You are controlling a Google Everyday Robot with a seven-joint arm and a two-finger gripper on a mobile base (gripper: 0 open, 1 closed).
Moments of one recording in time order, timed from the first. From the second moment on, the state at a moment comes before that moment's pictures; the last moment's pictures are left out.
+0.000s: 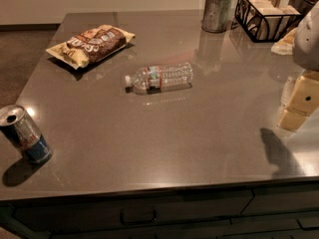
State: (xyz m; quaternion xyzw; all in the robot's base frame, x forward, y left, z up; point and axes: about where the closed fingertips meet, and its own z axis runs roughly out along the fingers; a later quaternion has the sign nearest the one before) arm 0.438 -0.217 0.976 -0.60 0.78 -0.03 0.16
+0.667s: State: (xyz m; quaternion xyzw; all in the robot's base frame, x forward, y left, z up) arm 0.458 -0.204 0.970 -0.61 0.78 -0.03 0.16
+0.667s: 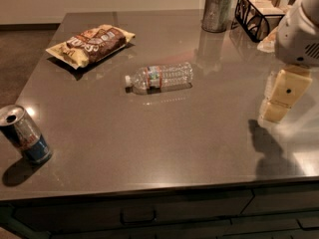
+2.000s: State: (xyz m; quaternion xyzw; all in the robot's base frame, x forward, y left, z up) arm 0.594 -0.092 0.907 -0.67 0.73 0.01 0.16
